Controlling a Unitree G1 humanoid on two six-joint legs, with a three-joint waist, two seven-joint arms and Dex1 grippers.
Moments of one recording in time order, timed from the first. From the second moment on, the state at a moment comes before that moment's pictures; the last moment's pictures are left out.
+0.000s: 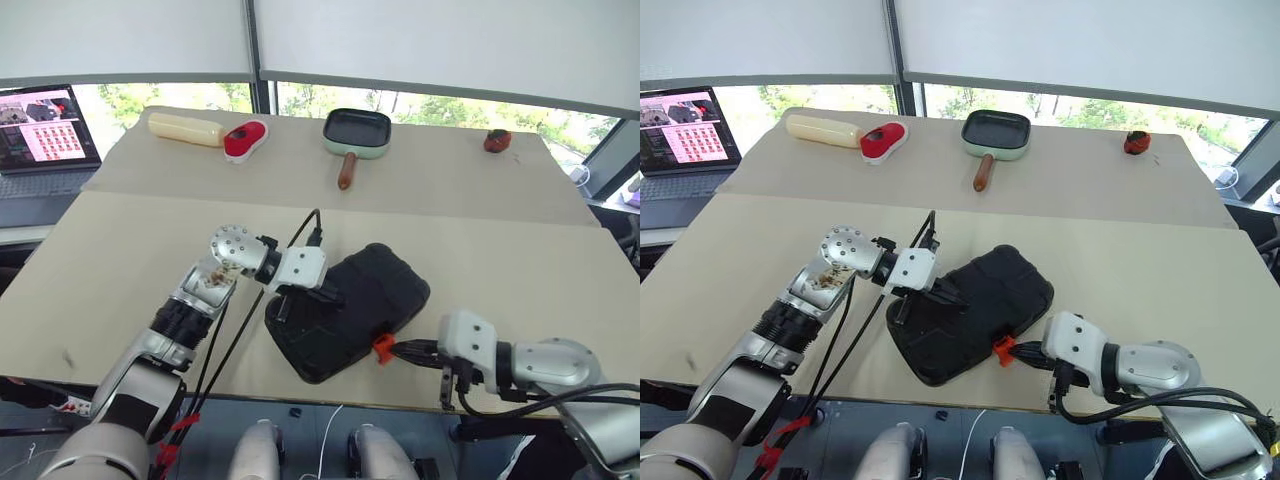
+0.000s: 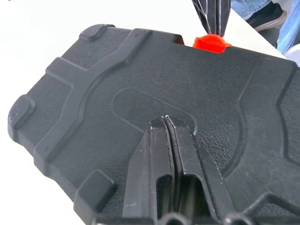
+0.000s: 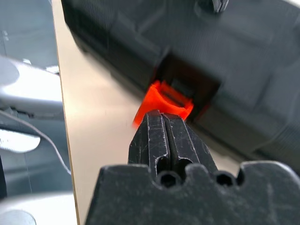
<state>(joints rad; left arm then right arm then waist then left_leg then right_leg) -0.77 0.47 -0.40 0.31 -0.09 -0.11 -1.42 0.10 -0.85 0.07 -0.60 0.25 0.42 0.90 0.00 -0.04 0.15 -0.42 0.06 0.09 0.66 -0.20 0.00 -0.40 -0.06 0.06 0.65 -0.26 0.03</state>
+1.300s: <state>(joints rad) -0.78 0.43 -0.42 0.32 -0.07 -0.14 -1.40 0.14 -0.77 0.02 -0.75 0.28 0.50 0.82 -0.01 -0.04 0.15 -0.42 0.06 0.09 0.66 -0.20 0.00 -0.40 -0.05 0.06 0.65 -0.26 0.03</state>
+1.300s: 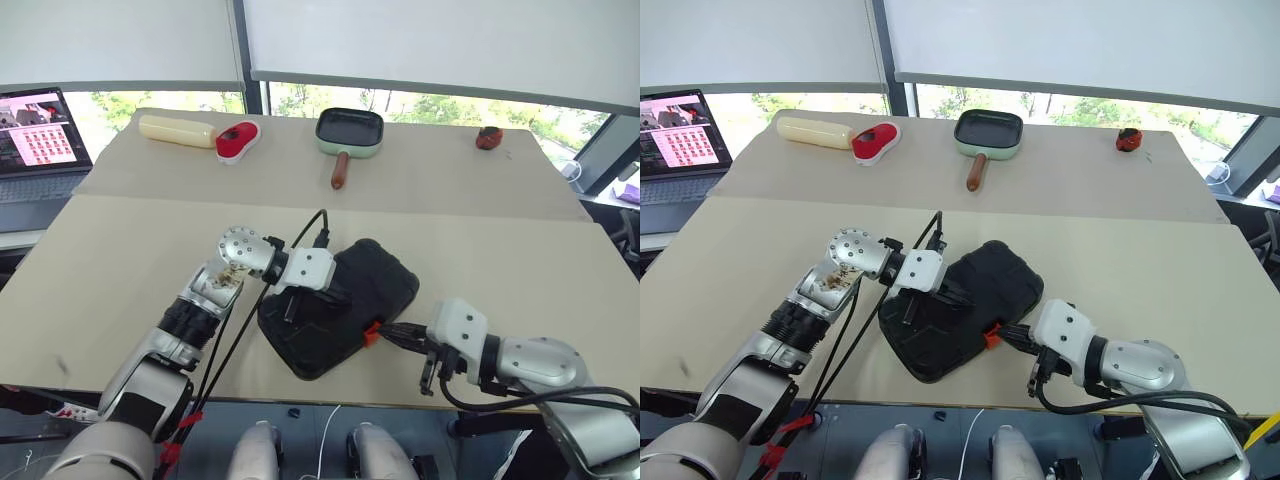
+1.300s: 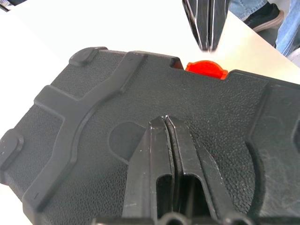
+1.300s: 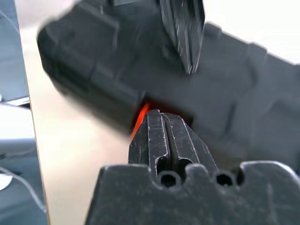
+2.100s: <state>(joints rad) -0.78 0.44 -0.41 0.34 -0.07 -0.16 -1.38 0.01 -0.71 0.10 -0.59 0.24 0.53 0.79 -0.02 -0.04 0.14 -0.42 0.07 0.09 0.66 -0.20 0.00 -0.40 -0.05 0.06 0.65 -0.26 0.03</state>
